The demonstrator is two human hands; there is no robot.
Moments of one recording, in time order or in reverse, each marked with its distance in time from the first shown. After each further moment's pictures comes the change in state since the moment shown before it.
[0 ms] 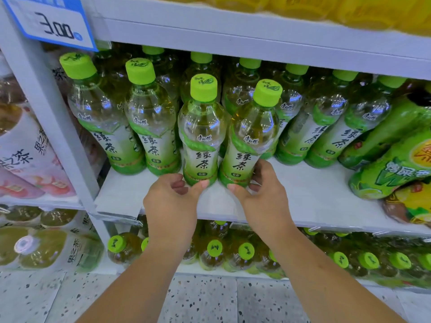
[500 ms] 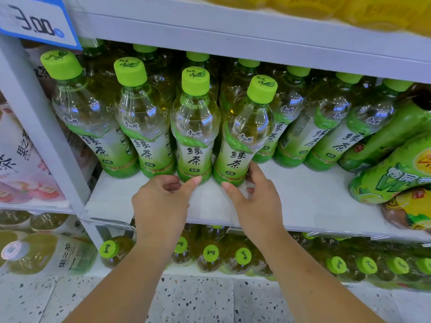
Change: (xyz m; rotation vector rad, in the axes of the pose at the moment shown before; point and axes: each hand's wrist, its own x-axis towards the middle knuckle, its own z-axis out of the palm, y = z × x) left_hand 0.015 0.004 -0.002 0.012 -0.020 -0.113; right_hand 0.005 0.006 0.009 -0.147 -0.024 0.033
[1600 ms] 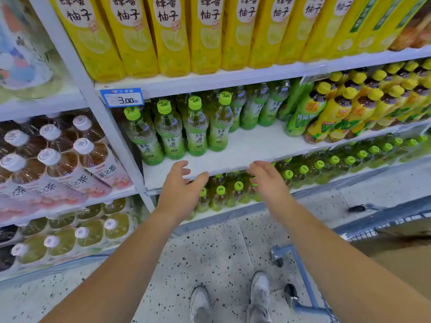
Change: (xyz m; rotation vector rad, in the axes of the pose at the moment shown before) left_hand -0.060 0.070 -0.155 0.105 -0.707 0.061; right_hand -0.156 -0.131 -0.075 0.337 0.123 0.614
